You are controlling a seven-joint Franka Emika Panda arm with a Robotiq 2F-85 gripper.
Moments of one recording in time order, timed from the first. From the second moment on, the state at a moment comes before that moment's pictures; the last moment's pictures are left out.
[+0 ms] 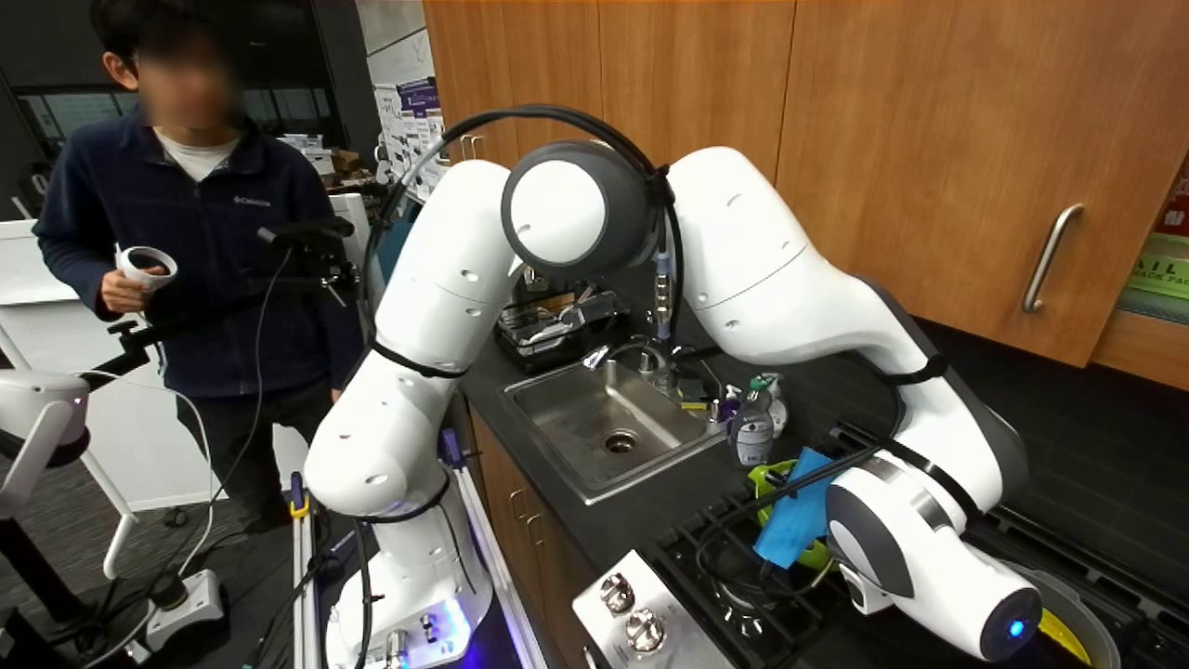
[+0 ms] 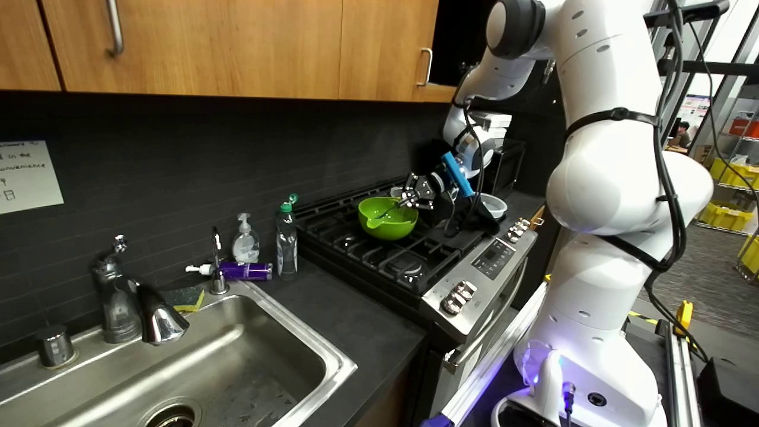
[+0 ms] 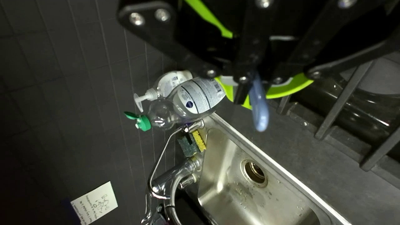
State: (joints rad) arm -0.45 0.56 -0.32 -1.99 1.08 1.54 -0.48
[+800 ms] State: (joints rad) arm -0.46 0.37 -0.35 -2.19 1.08 1.66 -0.66
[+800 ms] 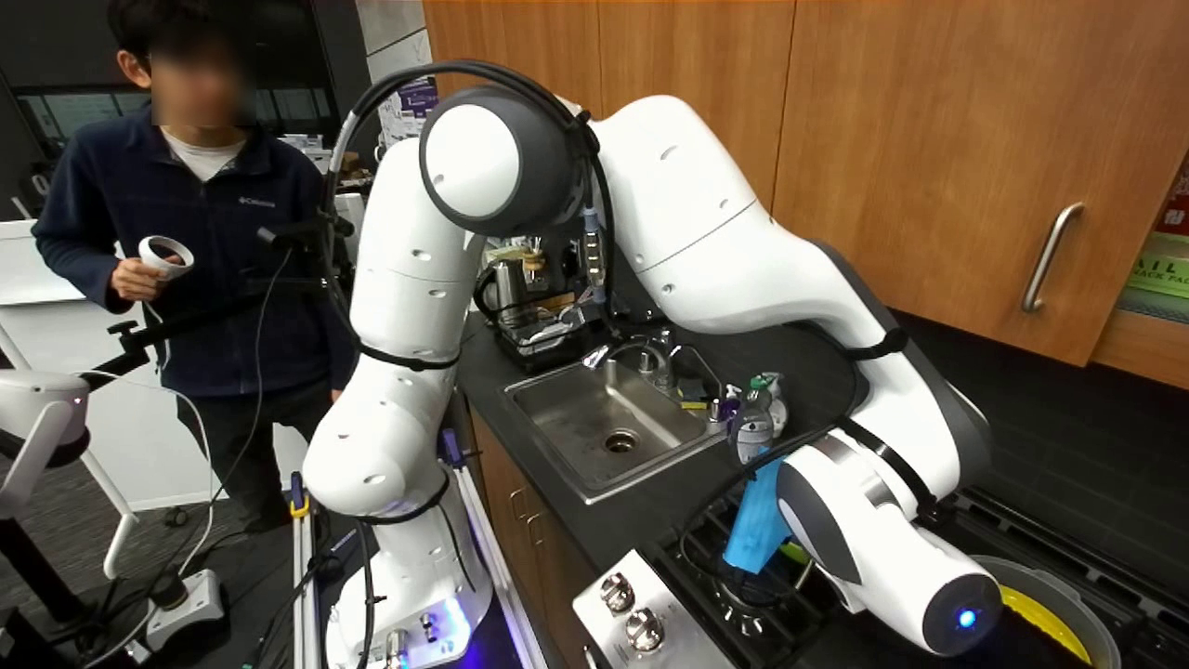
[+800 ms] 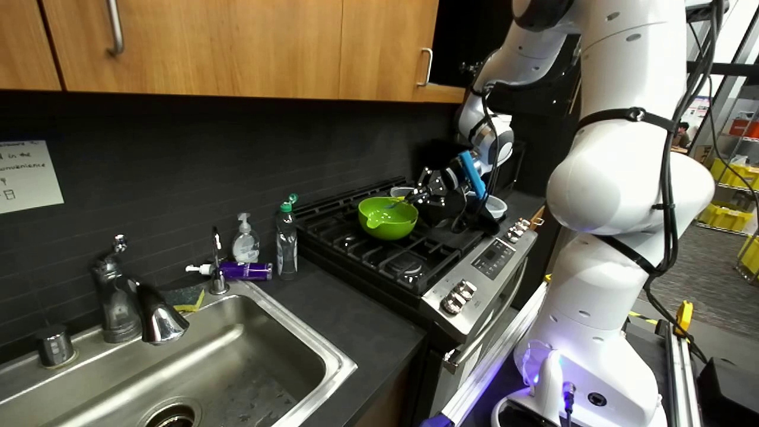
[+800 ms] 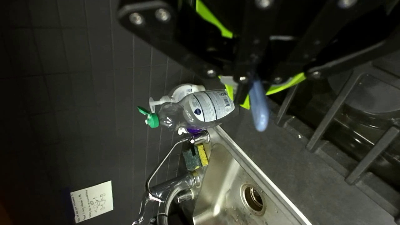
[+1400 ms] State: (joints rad) arm -0.41 0.25 -0.35 -2.27 1.08 1.86 -0.60
